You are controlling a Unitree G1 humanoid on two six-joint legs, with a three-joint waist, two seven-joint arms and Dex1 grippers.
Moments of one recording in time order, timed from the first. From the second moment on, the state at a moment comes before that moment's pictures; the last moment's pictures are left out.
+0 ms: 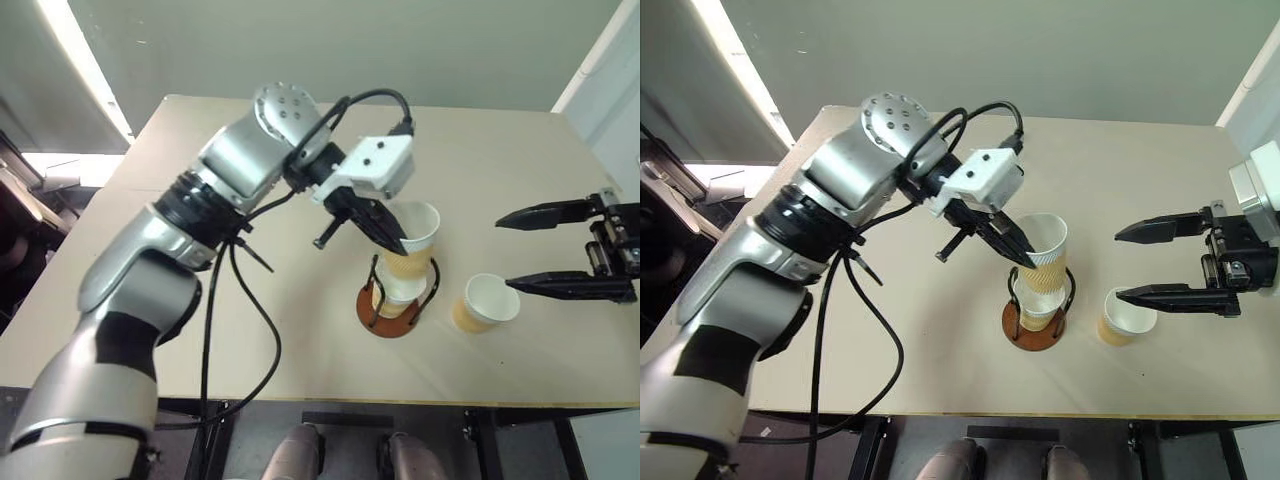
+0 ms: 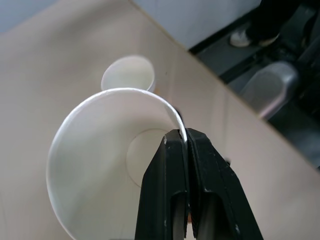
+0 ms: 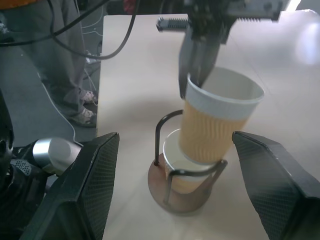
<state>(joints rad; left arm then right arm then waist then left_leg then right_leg) -1.43 0.55 -0.70 0.41 -0.43 0.14 -1.58 -0.40 -1.22 -0.41 -0.37 0.90 0.75 1.35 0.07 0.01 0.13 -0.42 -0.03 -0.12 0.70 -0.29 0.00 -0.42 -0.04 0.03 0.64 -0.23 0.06</state>
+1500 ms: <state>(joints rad) -1.29 0.67 -0.23 0.30 -0.53 0.51 -1.52 -0.22 -1.31 -0.25 -0.49 0.66 0.73 1.24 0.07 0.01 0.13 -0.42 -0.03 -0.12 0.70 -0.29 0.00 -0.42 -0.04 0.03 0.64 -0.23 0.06</state>
